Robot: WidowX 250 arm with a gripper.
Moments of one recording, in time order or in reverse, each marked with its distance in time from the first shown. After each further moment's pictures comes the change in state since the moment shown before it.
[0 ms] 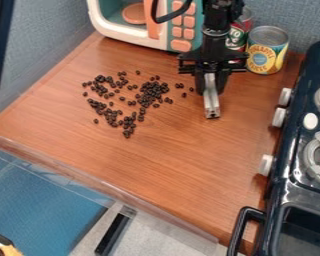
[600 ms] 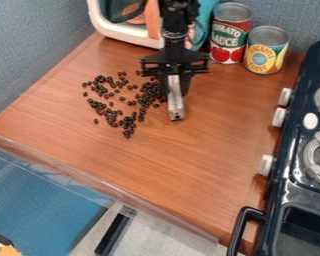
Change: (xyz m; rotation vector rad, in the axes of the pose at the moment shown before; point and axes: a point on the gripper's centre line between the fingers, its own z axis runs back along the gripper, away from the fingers) arm -0.005 0.058 -0.002 0.017 0.004 0.039
